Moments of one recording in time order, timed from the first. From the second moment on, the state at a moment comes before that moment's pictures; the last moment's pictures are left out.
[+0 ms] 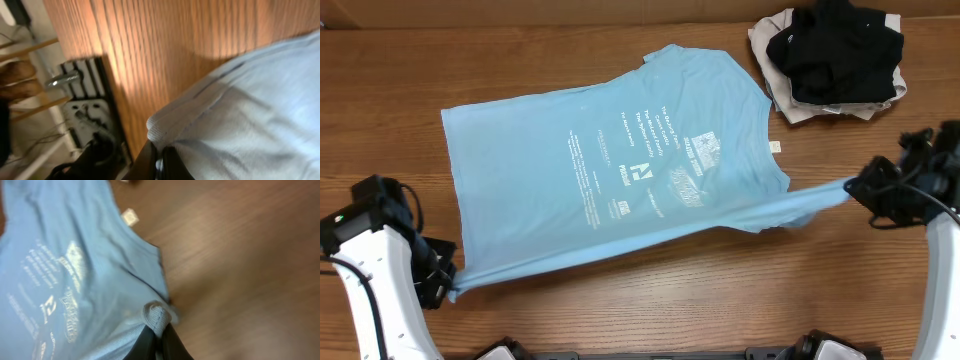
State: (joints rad) left arm 0.55 1.30 1.05 -1.43 -0.15 -0.88; right arm -0.38 1.30 1.20 -1.09 -0.30 0.22
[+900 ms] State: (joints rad) left arm 0.40 1.32 1.11 -1.35 -0.17 -0.71; right arm -0.21 1.48 1.48 -1.22 -0.26 0.22
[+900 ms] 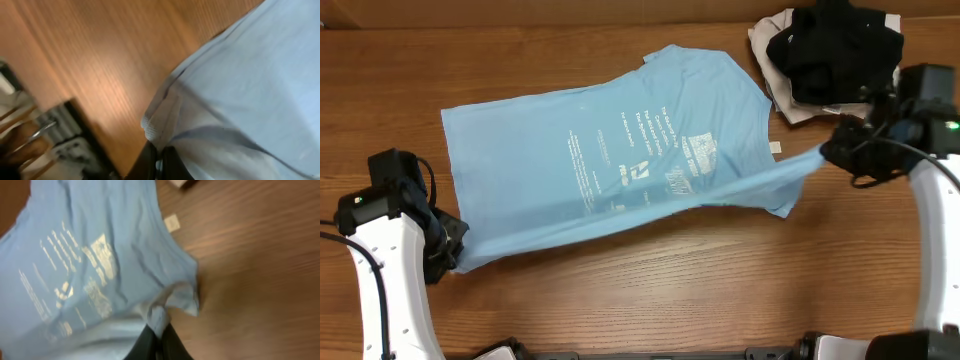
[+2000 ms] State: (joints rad) left arm 0.40 1.27 0.88 -1.17 -0.10 -0.78; right arm -0.27 1.47 1.36 -1.15 -0.17 0.18
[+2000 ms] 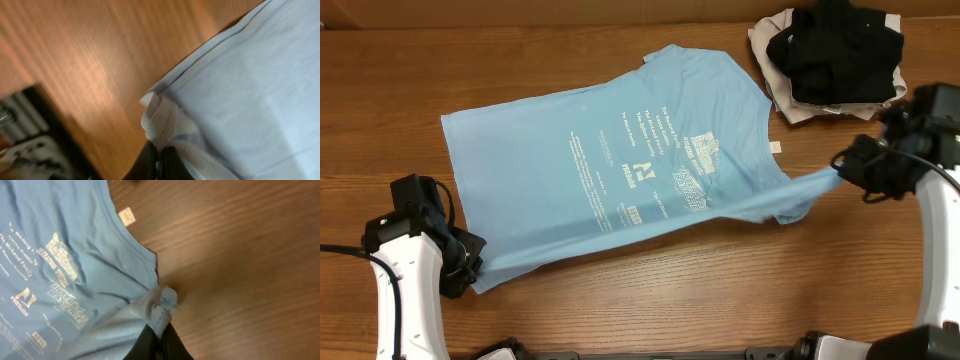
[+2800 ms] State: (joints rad) left arm 0.40 1.53 0.87 -0.82 -0.15 -0.79; right arm -0.10 1.72 1.36 -0.80 -0.17 0.17
